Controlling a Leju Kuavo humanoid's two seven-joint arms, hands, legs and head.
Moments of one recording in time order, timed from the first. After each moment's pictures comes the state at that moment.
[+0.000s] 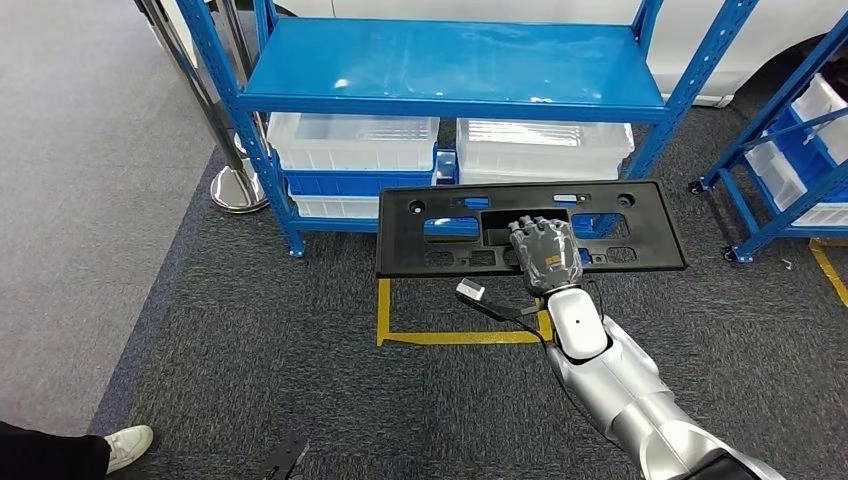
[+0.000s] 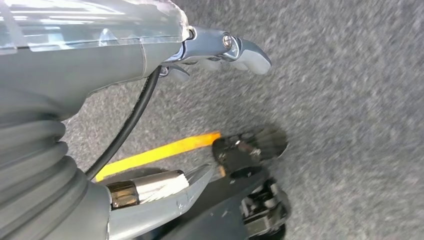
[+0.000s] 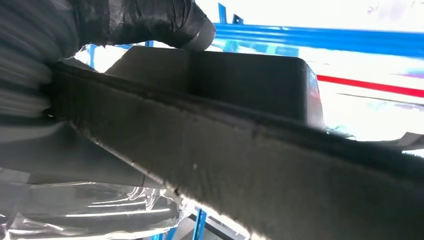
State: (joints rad) left arm -0.12 -0.09 -0.11 -0.19 -0.13 0.08 -0.12; right arm -0.74 0.00 0.71 -0.60 1.56 -0.69 0.09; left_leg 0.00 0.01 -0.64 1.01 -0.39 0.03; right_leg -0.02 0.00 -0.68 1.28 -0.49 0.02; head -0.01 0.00
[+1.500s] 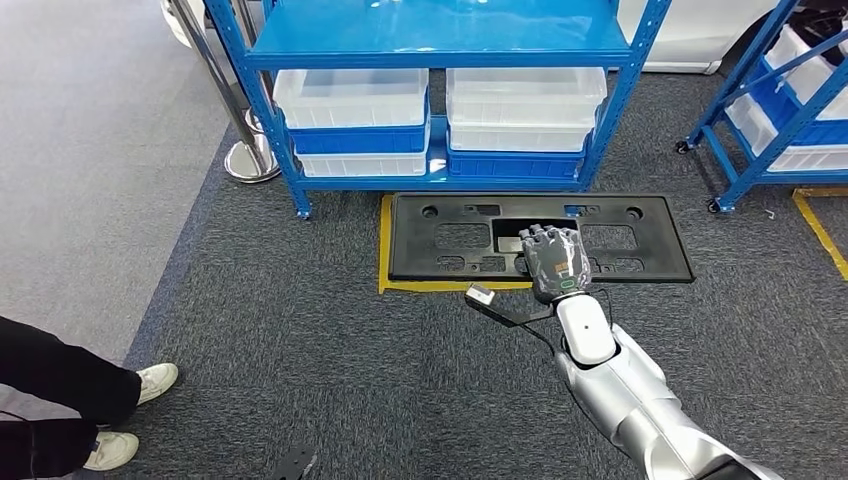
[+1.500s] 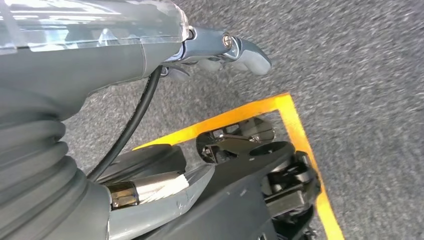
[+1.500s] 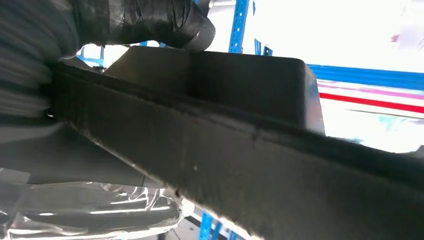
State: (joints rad) left arm -0.09 -0.10 -0.10 -0.19 -0.16 0.08 -0.12; right arm -0.71 0.00 0.66 -0.58 1.56 -0.69 0.07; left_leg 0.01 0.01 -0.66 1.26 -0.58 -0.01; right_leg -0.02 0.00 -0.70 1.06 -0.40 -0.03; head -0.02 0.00
